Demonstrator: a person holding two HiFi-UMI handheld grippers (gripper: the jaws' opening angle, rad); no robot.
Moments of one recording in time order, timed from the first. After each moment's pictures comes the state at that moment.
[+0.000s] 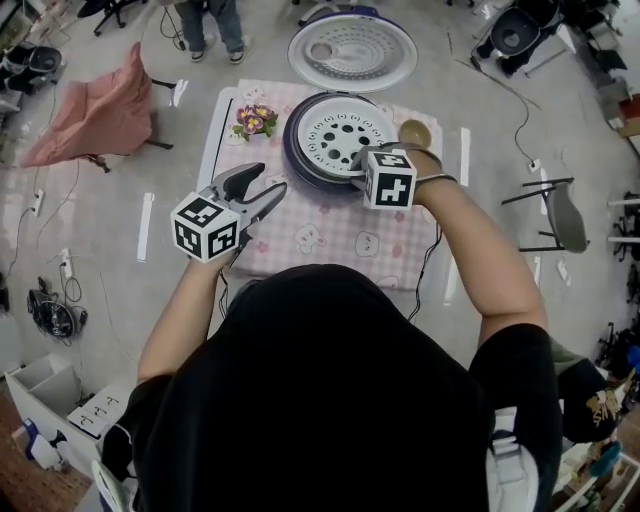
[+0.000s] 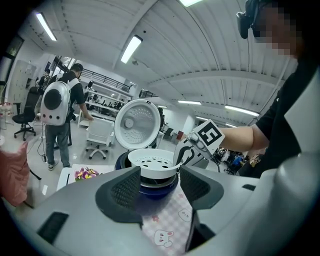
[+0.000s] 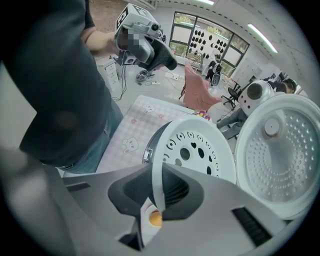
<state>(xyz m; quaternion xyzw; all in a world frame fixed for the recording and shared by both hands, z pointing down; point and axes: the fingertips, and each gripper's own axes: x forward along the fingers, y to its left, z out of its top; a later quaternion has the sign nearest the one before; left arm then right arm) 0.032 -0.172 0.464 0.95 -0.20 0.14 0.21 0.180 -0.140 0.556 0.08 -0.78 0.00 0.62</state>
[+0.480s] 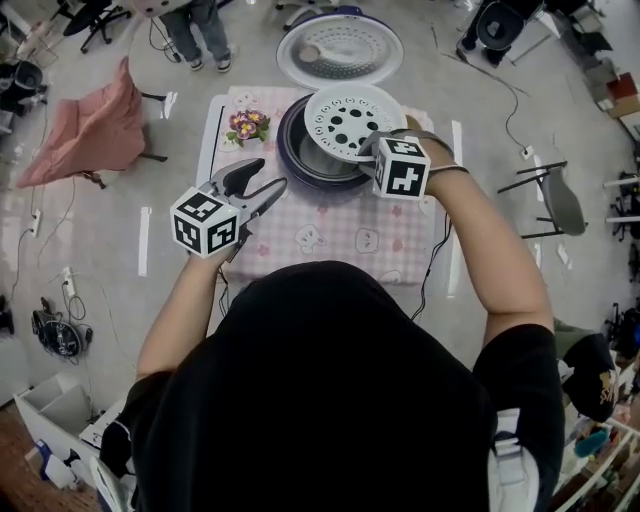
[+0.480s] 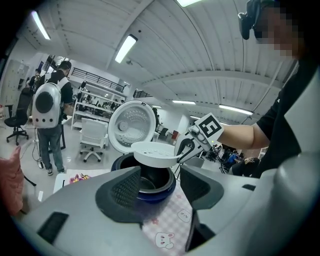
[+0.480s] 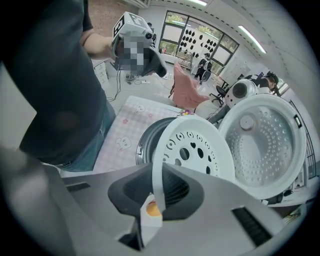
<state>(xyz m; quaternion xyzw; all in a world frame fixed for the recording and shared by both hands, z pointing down) 0.041 -0.174 0.452 0.96 -0.17 0.14 0.19 0.203 -0.146 0.517 0.15 -0.77 -0.01 0.62</state>
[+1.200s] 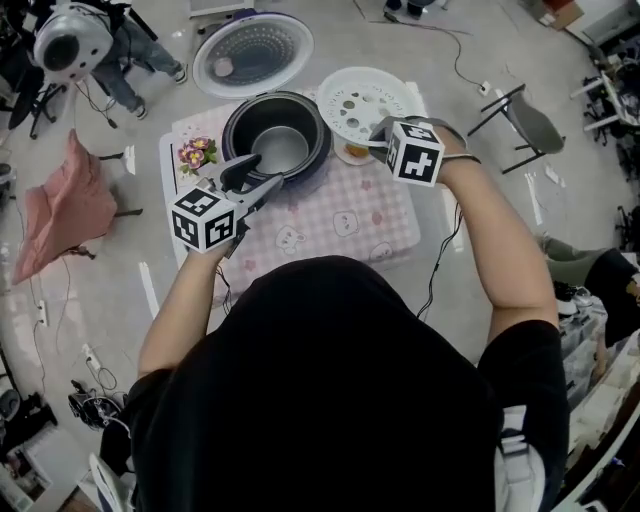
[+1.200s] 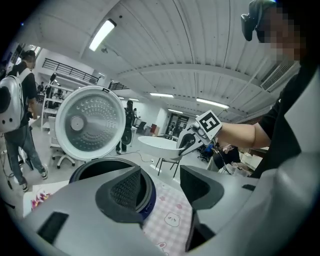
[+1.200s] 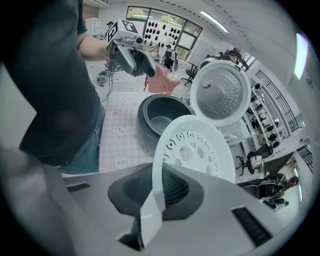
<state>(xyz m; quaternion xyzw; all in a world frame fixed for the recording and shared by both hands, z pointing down) 0.139 -0.141 0.444 0.97 -0.03 0.16 0.16 0.317 -0.066 0.490 0.30 -0.73 0.08 0.61</state>
